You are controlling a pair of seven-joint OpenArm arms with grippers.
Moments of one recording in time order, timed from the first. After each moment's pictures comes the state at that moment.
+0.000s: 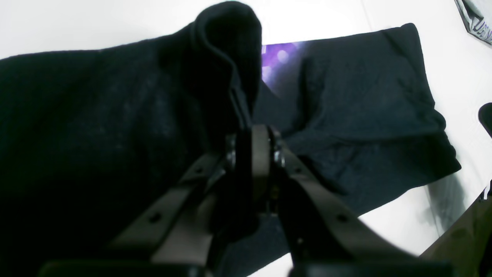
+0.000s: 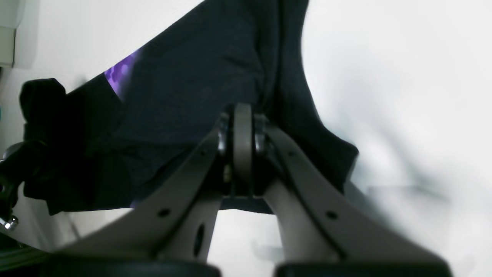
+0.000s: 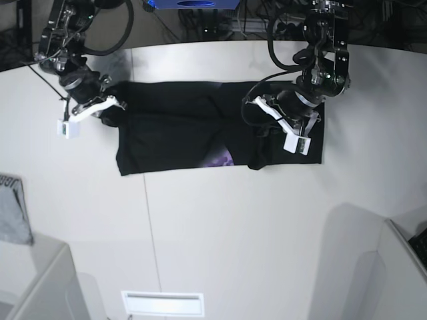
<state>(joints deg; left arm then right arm) 16.4 -9.0 -0.7 106.6 -31.1 -10.8 47.3 -21.2 4.1 19.5 109.1 39.8 6.8 -53.4</state>
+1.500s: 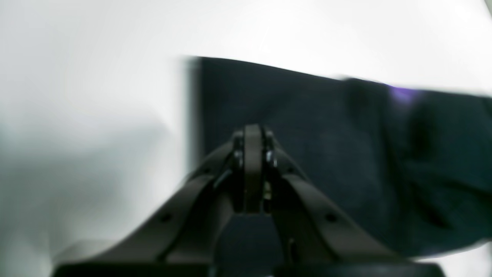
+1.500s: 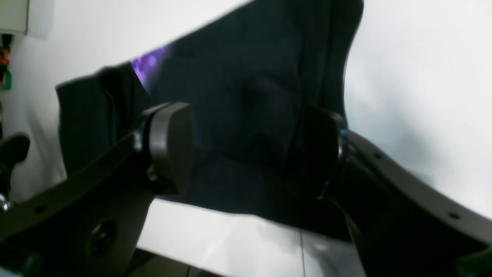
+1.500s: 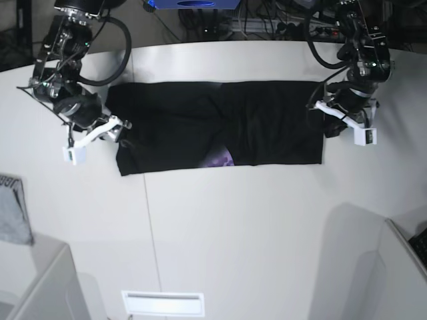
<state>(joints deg) 21.5 -10.9 -23.6 109.0 -31.3 -11.9 47.2 -10.3 4.4 19.5 108.4 39.8 6.8 -68.4</state>
